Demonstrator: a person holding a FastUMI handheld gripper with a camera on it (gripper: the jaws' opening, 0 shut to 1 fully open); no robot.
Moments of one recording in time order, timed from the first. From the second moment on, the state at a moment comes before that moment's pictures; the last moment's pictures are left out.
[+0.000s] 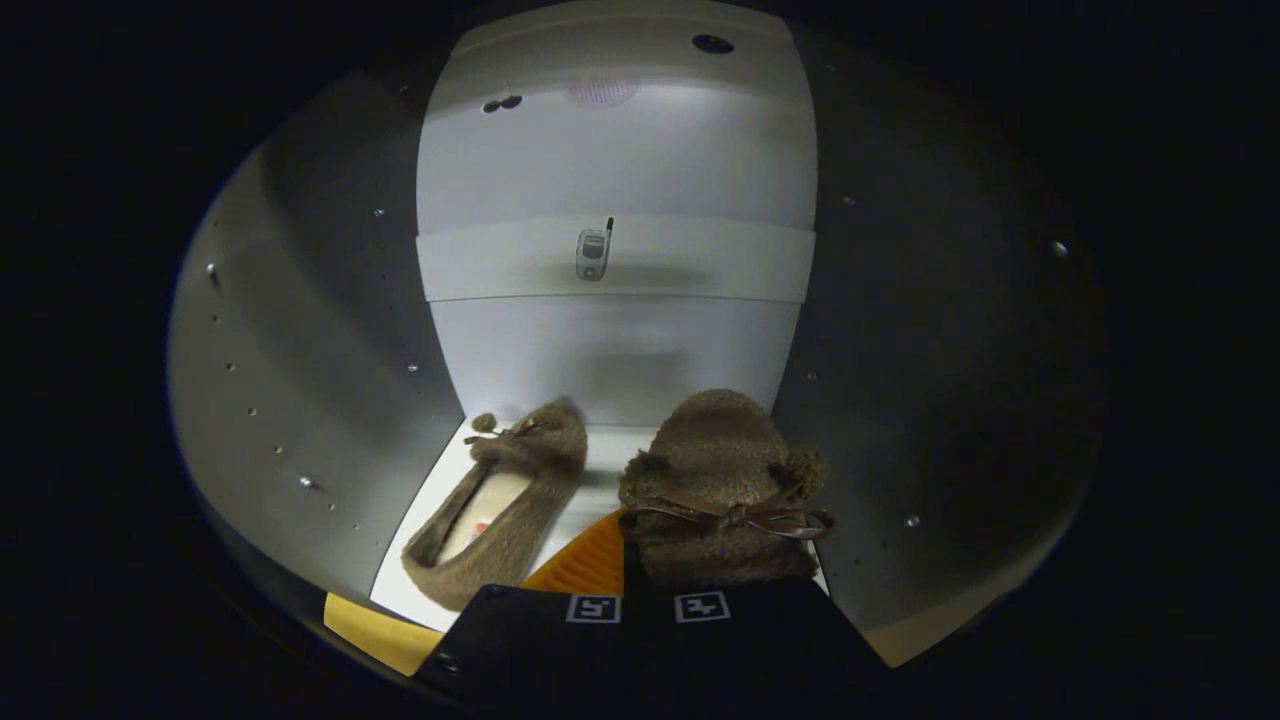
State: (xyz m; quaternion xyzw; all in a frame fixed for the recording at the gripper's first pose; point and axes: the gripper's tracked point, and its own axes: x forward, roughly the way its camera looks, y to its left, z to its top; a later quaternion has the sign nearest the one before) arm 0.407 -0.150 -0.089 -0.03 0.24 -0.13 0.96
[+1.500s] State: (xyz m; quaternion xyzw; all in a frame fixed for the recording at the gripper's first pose) arm 0.400 -0.138 -0.097 -0.01 0.25 -0.15 0.96
